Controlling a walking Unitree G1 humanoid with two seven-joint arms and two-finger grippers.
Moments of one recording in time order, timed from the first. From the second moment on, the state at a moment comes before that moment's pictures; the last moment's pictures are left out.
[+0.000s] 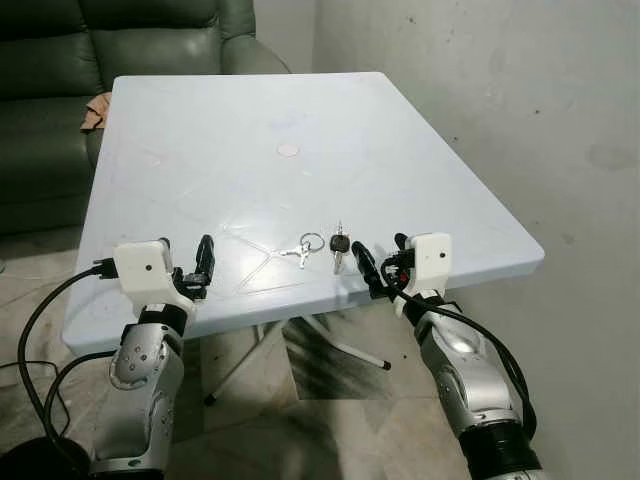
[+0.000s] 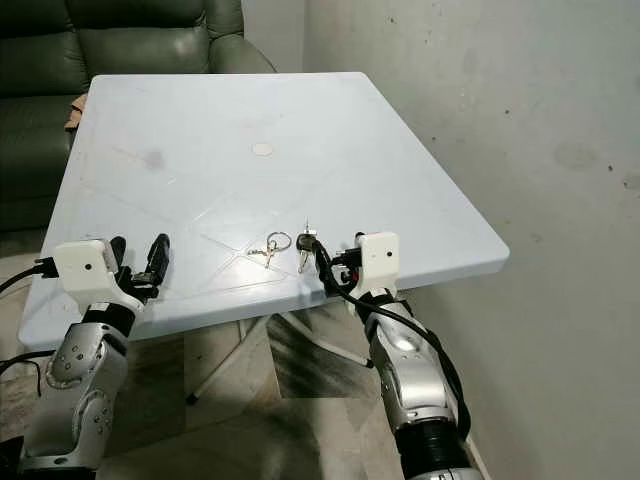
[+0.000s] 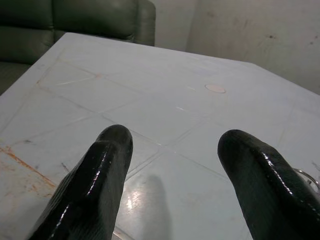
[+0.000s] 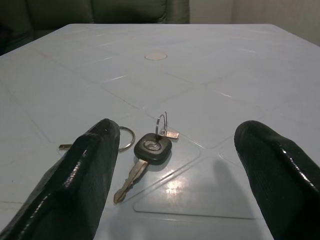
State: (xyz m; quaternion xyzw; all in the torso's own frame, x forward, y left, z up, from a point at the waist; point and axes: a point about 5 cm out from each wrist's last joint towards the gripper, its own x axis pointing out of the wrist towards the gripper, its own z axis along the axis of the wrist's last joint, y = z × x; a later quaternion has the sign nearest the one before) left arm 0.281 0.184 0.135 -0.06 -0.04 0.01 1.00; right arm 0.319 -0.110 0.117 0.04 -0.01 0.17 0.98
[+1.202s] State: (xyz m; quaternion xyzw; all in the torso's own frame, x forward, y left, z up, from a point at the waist) left arm 0.282 0.183 0.135 -0.06 -0.04 0.00 1.00; right arm 0.318 -0.103 0.118 0.03 -0.01 0.19 0.98
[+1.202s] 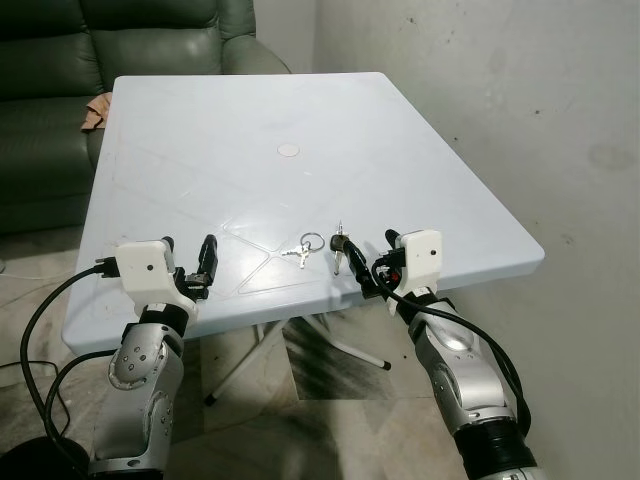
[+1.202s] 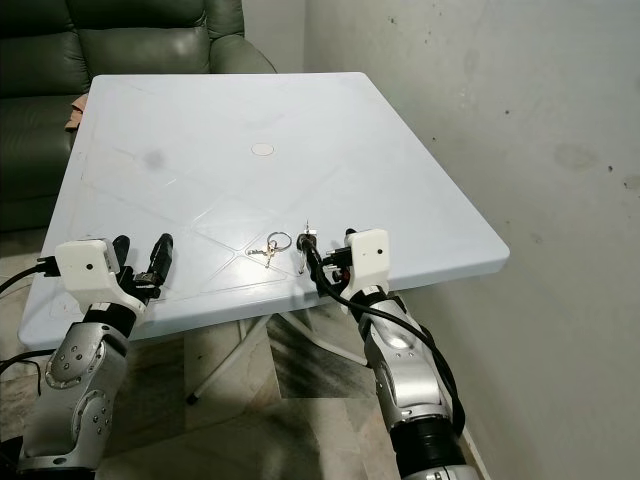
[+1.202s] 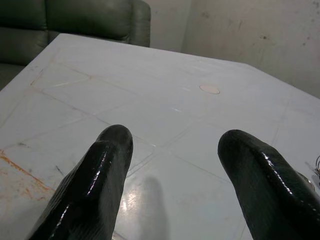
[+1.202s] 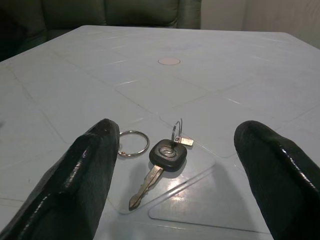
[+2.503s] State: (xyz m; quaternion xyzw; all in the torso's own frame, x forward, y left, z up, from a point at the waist) left arm 0.282 0.184 0.138 -0.06 -0.05 0.00 1.00; right arm 0.317 -0.102 0.118 0.02 -0.02 0.20 0.98
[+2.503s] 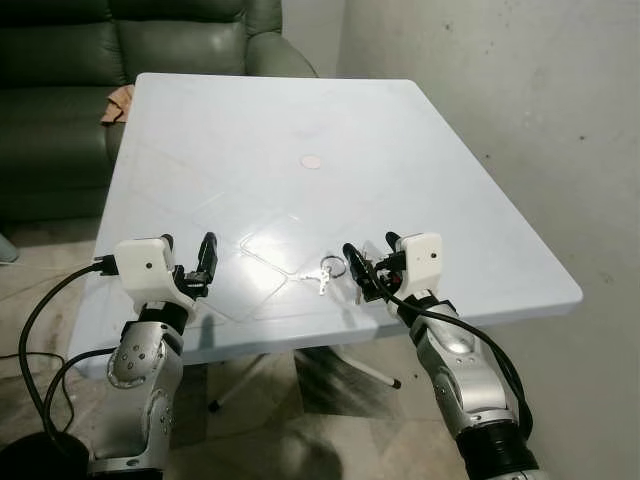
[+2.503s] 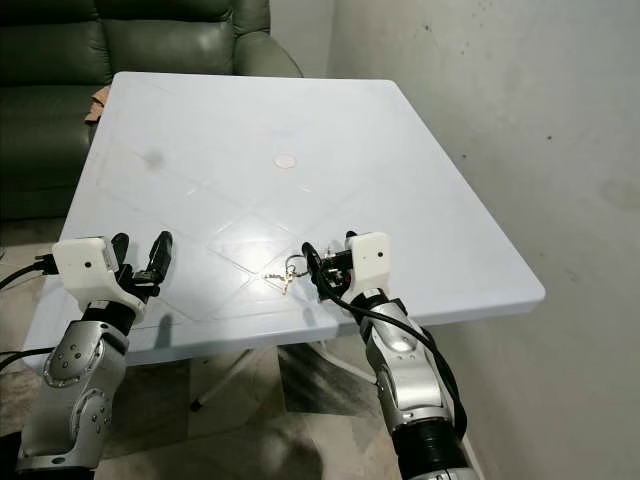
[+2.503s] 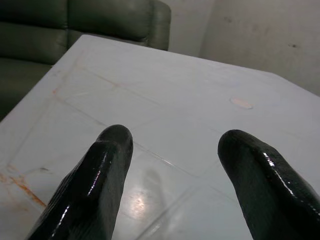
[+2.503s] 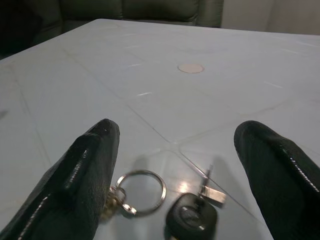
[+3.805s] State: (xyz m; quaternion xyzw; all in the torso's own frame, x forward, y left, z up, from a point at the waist) left arm 0.263 0.144 0.131 -0.05 -0.07 -0.09 0.99; right arm 0.324 -0.115 0.125 -0.04 -0.02 0.24 0.97
